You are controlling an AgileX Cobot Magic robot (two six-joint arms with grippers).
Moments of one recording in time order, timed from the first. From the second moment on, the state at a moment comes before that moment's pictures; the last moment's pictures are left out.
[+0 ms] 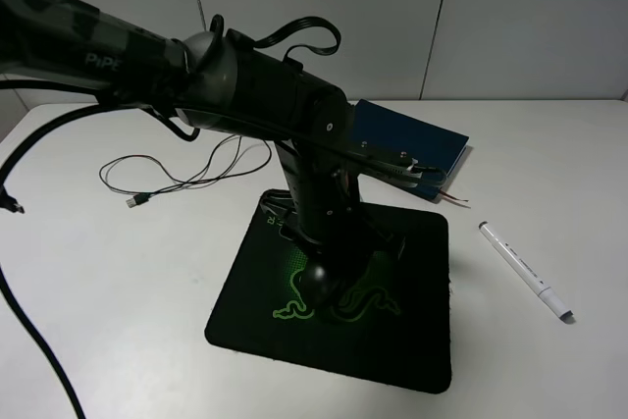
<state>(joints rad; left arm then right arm) -0.90 2.11 -1.37 -0.03 0.63 -0.33 -0.12 -0.01 -0.49 0.02 1.03 0.00</state>
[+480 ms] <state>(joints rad) -0.90 2.11 -1.38 -0.03 0.64 -0.36 -0.12 -0.01 -0.49 0.02 1.03 0.00</state>
